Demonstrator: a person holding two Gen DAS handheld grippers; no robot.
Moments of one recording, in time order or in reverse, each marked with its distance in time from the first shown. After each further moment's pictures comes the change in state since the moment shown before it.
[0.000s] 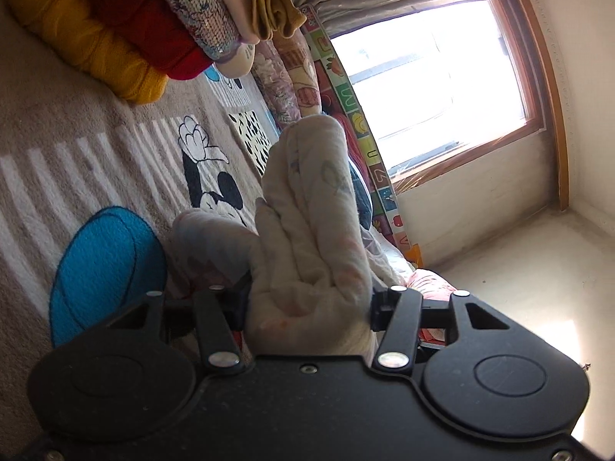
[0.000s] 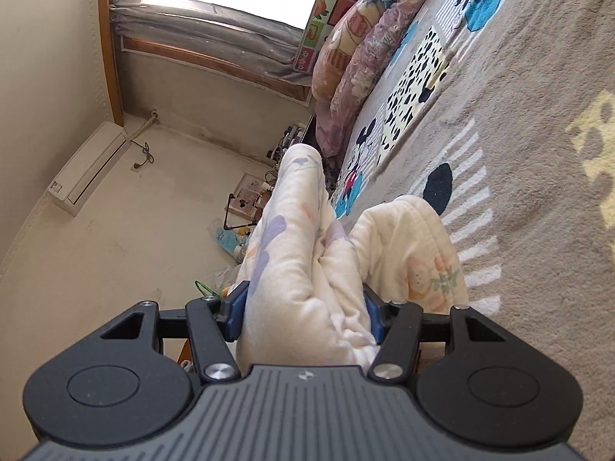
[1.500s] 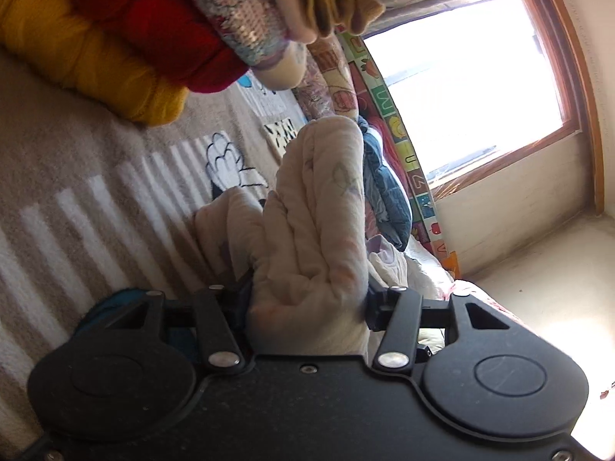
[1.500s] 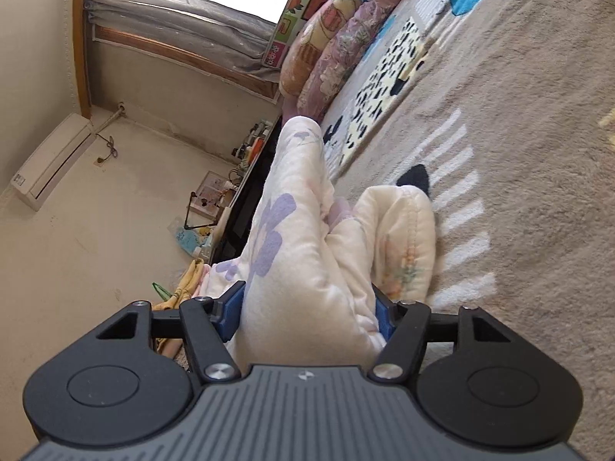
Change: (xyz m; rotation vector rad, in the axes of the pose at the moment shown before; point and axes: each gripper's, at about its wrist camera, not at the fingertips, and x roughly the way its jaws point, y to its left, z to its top) left arm 0.050 0.026 0.034 0.017 -0.012 0.086; right arm 0.063 -0.028 0.010 -0.039 -0.012 -0.092
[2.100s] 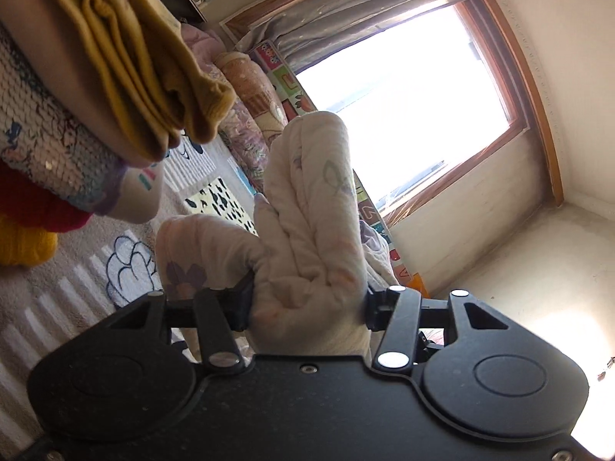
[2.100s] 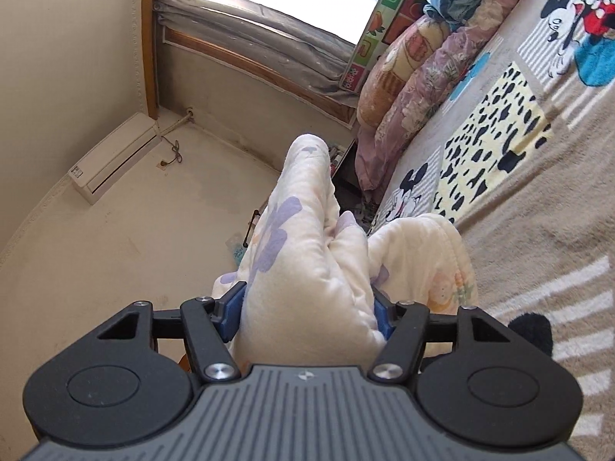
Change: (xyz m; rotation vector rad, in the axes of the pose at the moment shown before) left arm 0.036 -0.035 0.046 0.130 -0.105 -0.132; right arm 0.051 0.035 0.085 -0.145 -0.035 0.206
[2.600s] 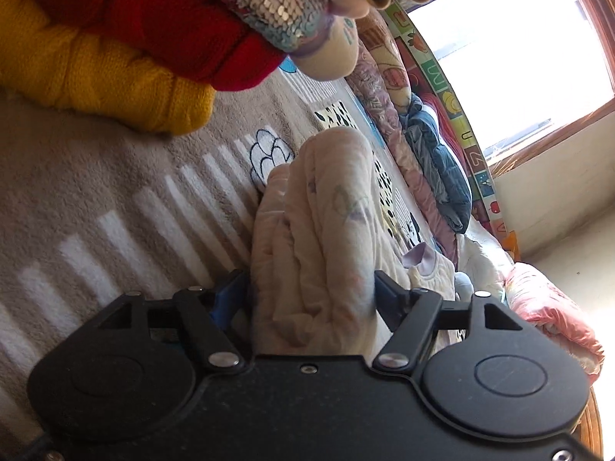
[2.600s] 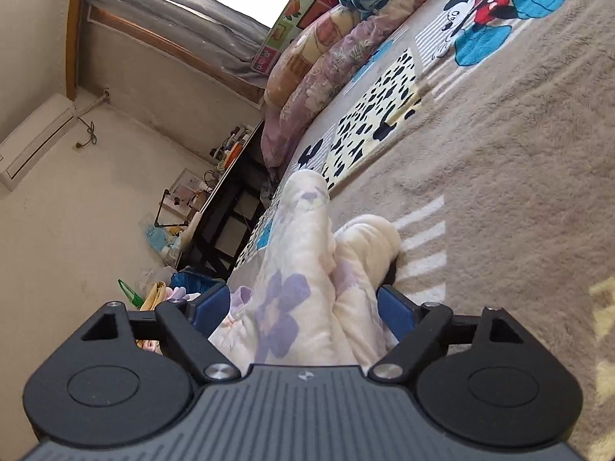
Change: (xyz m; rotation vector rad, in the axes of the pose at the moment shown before) left arm -0.006 0.051 -0.045 -0.091 0.197 0.342; right arm -0.051 -0.033 -0.028 0.049 0.071 -0.328
